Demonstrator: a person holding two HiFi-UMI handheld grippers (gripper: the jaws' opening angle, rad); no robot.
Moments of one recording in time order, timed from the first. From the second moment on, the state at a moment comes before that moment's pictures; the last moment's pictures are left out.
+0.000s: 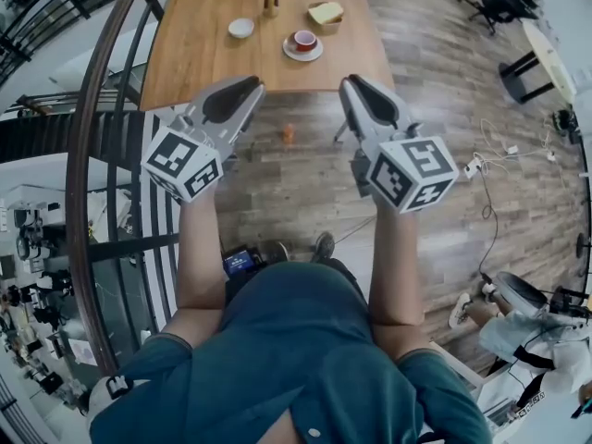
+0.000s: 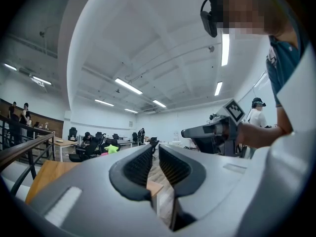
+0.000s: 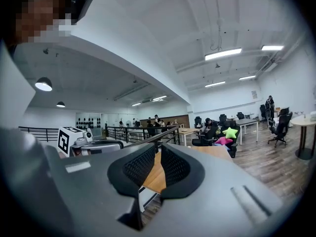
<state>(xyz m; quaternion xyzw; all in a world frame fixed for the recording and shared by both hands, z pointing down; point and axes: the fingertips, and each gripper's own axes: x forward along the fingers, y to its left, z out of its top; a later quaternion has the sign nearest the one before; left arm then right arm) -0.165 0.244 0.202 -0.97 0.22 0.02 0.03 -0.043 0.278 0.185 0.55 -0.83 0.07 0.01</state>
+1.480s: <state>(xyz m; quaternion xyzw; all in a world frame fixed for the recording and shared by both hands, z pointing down) -0.183 0.148 0.213 -0.95 0.31 0.00 0.02 -0.009 0.133 0.177 0.50 -0.86 0.10 -0.06</state>
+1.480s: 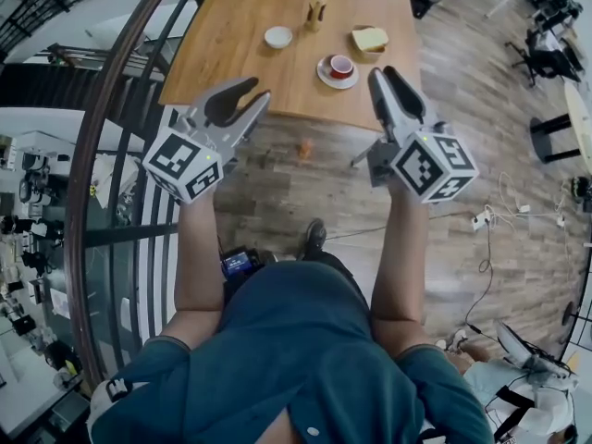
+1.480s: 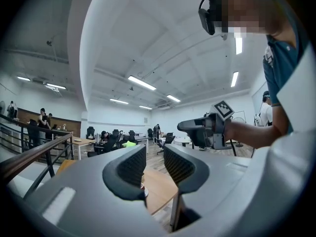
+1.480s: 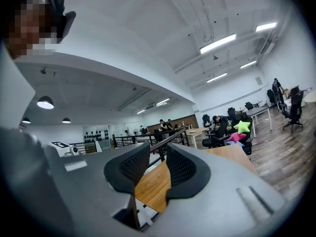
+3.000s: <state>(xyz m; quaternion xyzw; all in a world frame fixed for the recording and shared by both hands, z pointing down) -0.065 -0.009 0.210 -0.94 0.35 -0.04 0.03 0.116 -0.023 0.197 0.46 -0.87 0.14 -0.07</state>
